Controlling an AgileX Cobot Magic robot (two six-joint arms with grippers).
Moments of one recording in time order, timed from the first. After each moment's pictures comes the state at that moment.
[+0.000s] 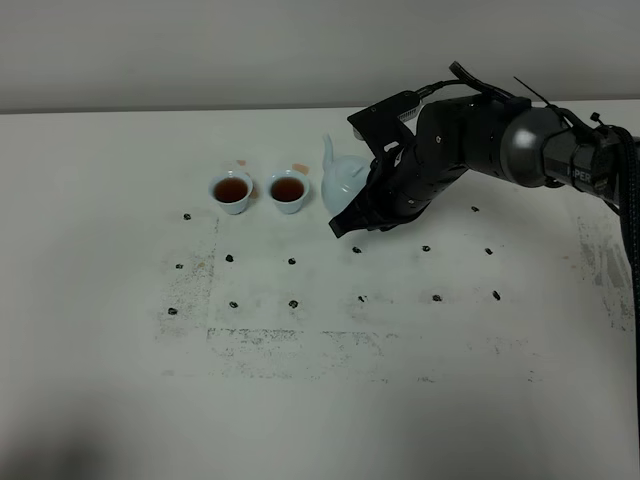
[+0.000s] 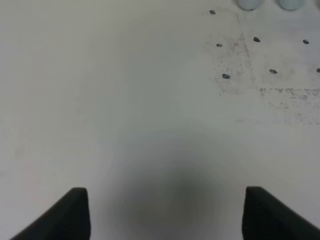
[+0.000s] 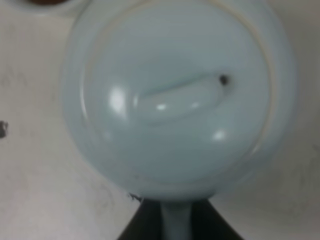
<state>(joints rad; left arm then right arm) 0.03 -0.01 -0.46 -0.05 1.06 0.08 0.40 2.21 -1.61 0.19 0.62 -0.27</state>
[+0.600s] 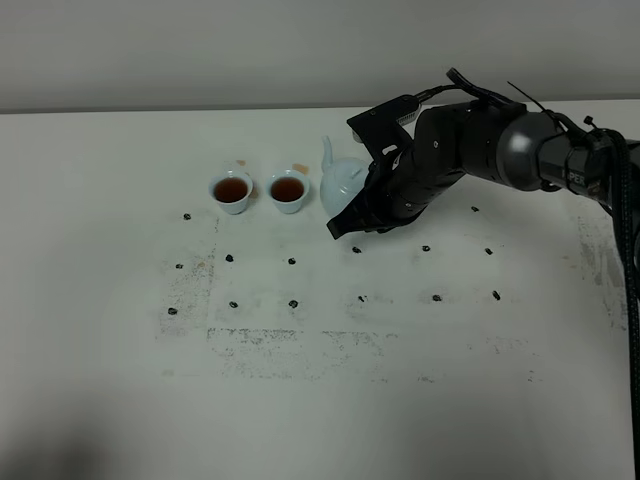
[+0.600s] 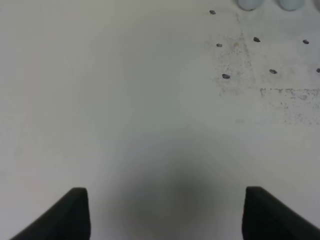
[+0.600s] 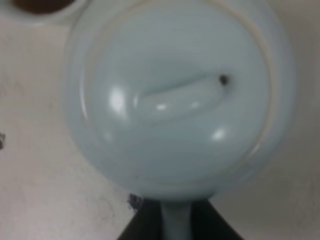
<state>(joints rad) 0.03 -0.01 -0.46 -0.05 1.06 0.08 0.40 2.22 -1.61 0.20 0.60 -0.27</state>
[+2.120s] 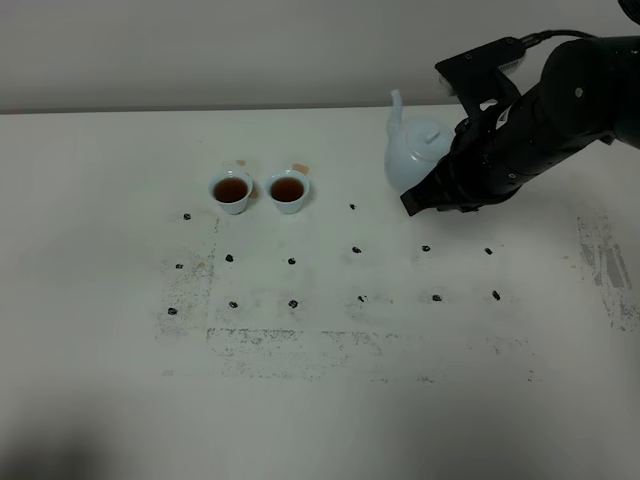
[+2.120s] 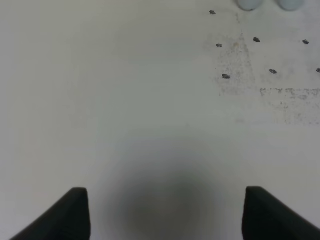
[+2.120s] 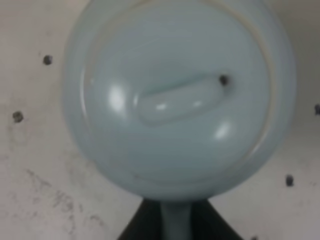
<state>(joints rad) 0.03 -0.01 -0.46 -0.05 1.06 0.08 0.32 1.77 -1.32 0.20 0.75 -0.26</state>
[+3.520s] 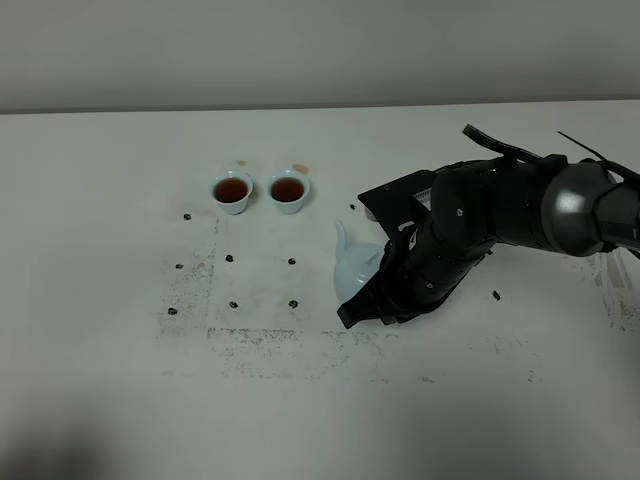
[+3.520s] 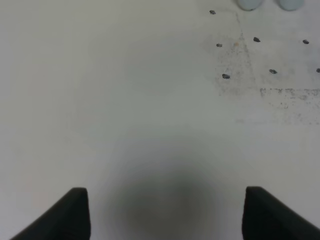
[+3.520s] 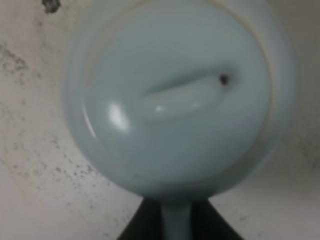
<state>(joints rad) 0.03 -0.01 -0.46 -0.05 1.06 0.08 0.51 1.94 -1.20 0.20 0.64 -0.12</state>
